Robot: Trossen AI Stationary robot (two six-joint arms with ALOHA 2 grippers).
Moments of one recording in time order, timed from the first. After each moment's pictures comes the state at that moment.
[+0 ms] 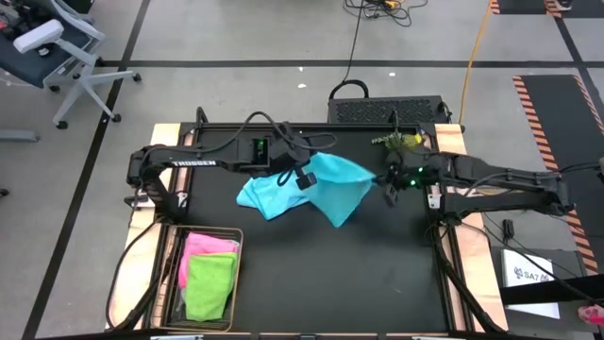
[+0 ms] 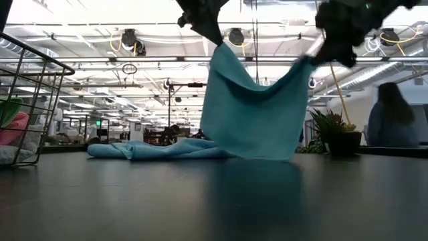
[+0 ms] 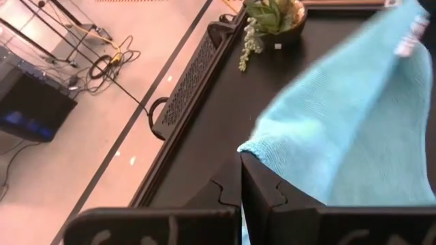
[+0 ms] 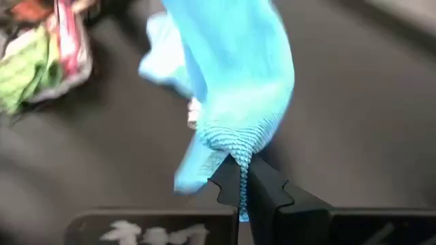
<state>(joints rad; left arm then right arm) 0.08 1.73 1.67 -0.68 -0.50 -0.01 -0.21 0.79 0.73 -0.62 0.03 0.40</state>
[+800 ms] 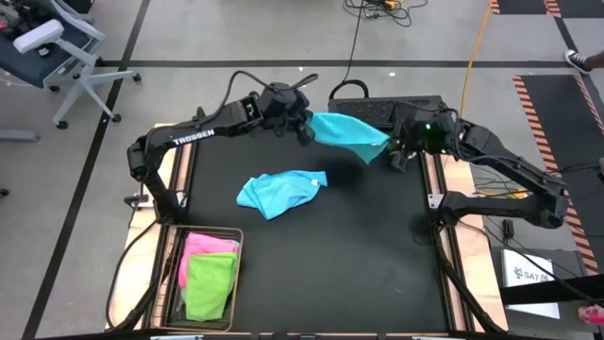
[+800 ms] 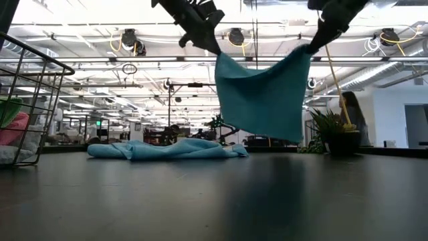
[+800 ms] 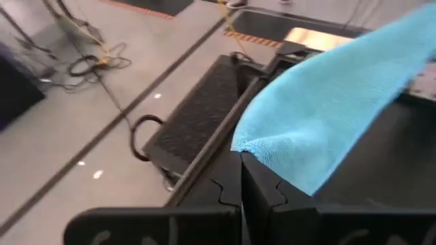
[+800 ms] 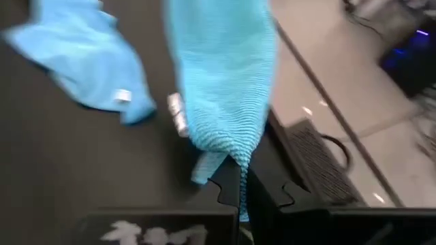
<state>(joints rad) 0.40 1.73 1.67 -0.48 -0.18 0.01 -0.58 0.93 1.07 -0.87 0.08 -0.25</state>
